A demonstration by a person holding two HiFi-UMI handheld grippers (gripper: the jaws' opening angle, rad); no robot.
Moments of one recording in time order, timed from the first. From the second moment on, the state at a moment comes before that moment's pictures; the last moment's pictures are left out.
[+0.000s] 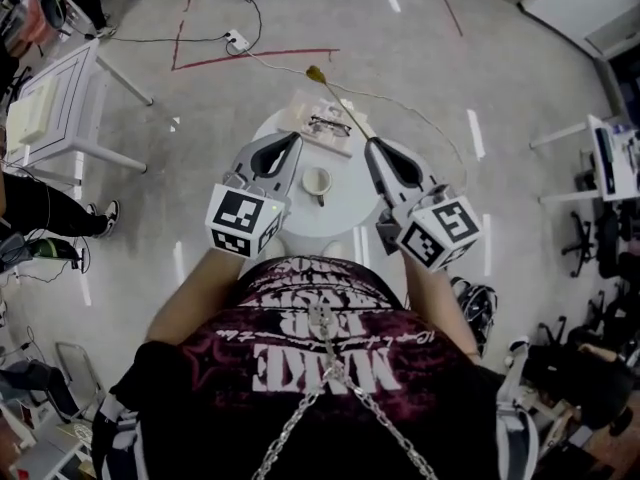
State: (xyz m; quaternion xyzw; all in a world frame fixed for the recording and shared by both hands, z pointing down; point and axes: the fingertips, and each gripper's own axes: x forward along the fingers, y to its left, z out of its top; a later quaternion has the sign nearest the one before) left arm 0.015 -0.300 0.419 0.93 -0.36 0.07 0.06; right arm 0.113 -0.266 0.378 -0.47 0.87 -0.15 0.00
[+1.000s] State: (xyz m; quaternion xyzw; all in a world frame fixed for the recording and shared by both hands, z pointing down) left arm 0.012 -0.321 0.503 0.90 -0.40 0.12 0.12; right arm 0.128 -0.284 0.526 -0.47 0.84 -0.16 -0.21
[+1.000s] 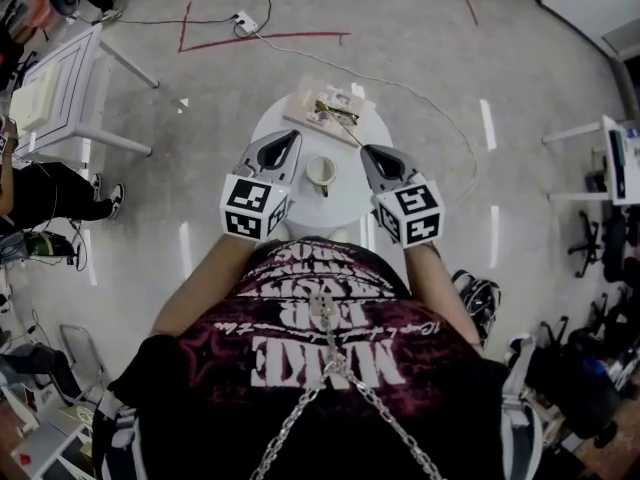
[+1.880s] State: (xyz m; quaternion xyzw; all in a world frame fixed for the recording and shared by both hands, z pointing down) left arm 0.009 -0.312 0.543 0.88 -0.43 0.15 0.16; right arm 0.140 -0.257 0.708 -0.37 0.80 -0.30 -0.36
